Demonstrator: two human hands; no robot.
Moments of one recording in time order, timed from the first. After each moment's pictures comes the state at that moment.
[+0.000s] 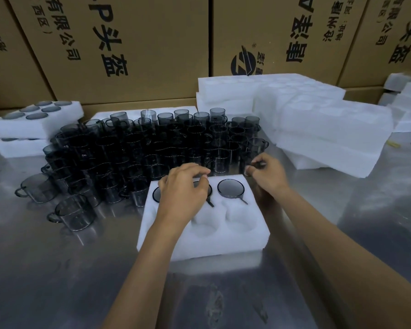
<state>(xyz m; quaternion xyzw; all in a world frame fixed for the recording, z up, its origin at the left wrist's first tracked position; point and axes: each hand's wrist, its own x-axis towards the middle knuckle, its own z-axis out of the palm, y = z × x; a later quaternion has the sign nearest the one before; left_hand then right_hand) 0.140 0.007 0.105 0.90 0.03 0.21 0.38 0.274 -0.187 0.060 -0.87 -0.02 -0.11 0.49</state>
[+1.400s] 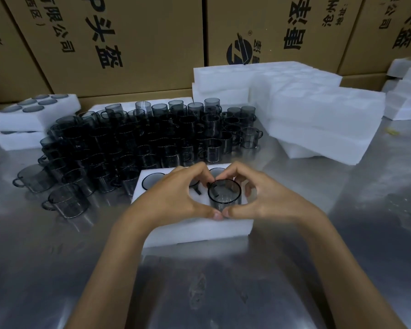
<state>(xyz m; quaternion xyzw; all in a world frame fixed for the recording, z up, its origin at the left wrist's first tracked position) 0.101 0.007 0.130 0.92 -0.11 -0.02 0.36 0.139 -0.209 0.114 -0.80 -0.32 0.12 0.49</state>
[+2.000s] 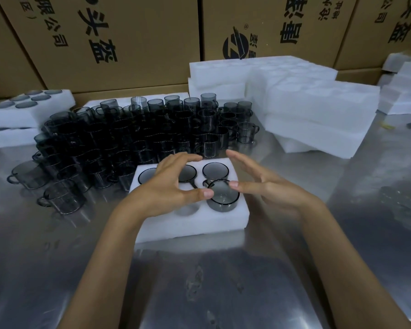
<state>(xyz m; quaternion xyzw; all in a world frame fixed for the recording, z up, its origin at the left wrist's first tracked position) 0.103 0.013 0.128 0.92 -0.07 -0.02 0.39 0.168 -0.224 0.091 -0.76 -0.27 0.19 0.57</state>
